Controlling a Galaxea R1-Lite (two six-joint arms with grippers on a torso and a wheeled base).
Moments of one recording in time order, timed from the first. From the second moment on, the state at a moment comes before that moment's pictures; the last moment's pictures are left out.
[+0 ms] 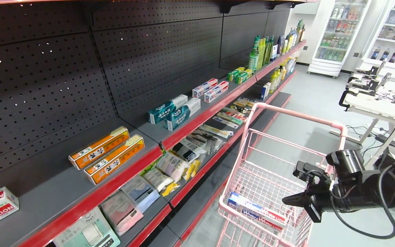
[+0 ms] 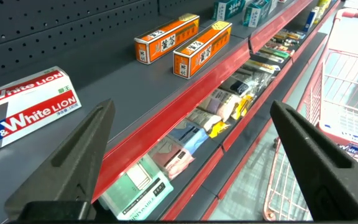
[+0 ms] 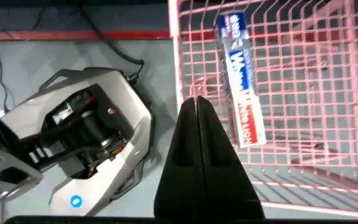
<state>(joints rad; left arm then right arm) 0.00 0.00 0.00 0.00 -0.02 0.00 0.01 2.00 -0.59 -0.37 0.59 -0.73</state>
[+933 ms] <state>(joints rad) 0.00 0.00 0.00 0.00 -0.02 0.00 0.05 2.11 -0.60 -0.37 0.49 -0.70</state>
